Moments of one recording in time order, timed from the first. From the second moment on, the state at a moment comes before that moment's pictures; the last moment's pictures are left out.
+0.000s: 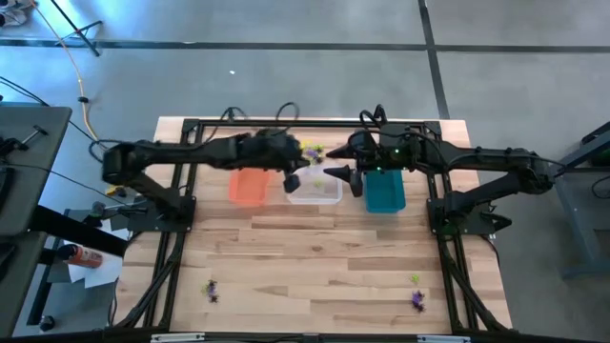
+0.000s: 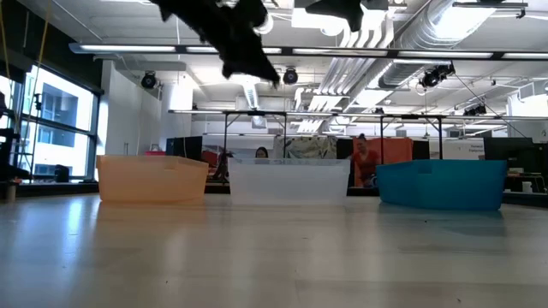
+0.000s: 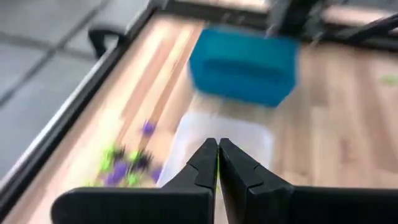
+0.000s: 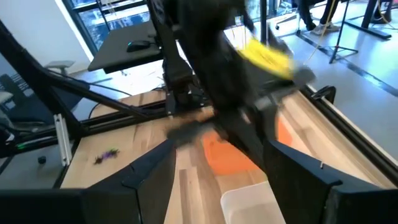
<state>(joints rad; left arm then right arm) 0.22 1.54 1.17 -0.25 -0.05 -0.03 -0.12 1.24 1.13 -0.18 -0.05 0.18</state>
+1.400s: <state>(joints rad) 0.26 1.91 1.22 -0.34 -0.04 -0.07 -0.12 1.24 1.13 -0.15 0.11 0.19</state>
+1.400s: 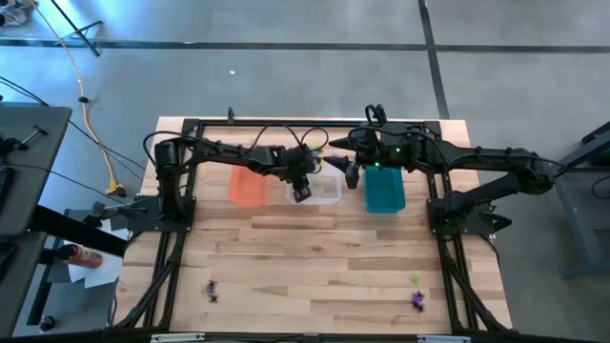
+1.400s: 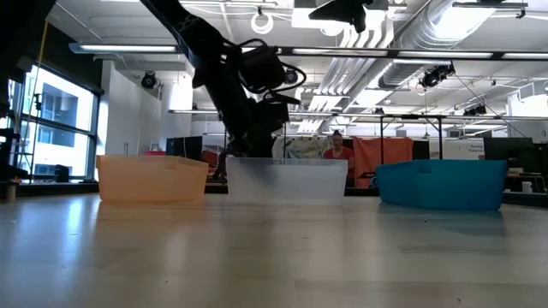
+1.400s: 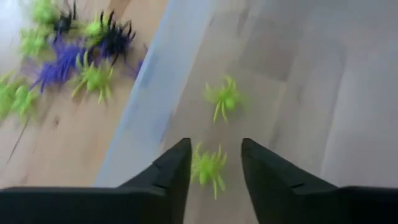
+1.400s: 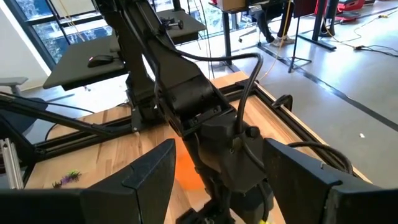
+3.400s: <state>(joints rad) 0.32 0.89 0.68 0.24 -0.09 -0.12 -0.67 2.33 1.96 -0.95 -0.24 0.71</state>
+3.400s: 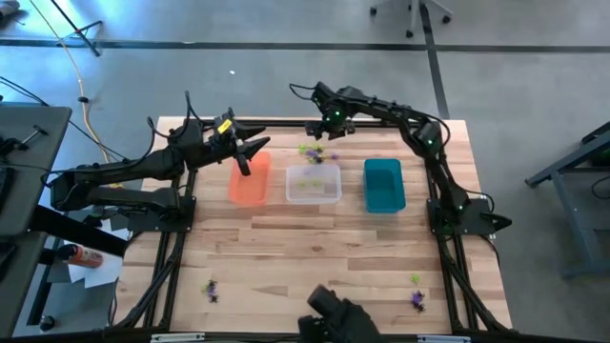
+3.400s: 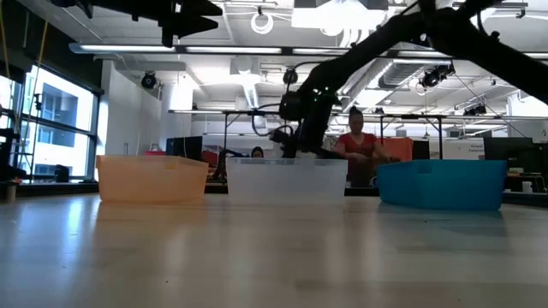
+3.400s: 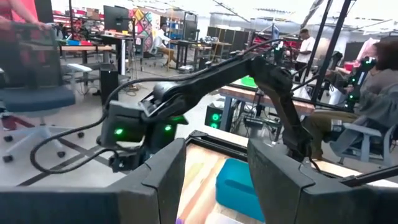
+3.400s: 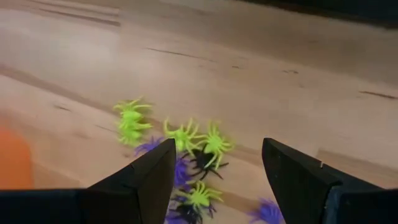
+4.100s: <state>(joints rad) 0.32 0.89 0.68 0.23 -0.09 -0.12 -0.67 2.38 1.96 -0.95 -0.23 0.70</state>
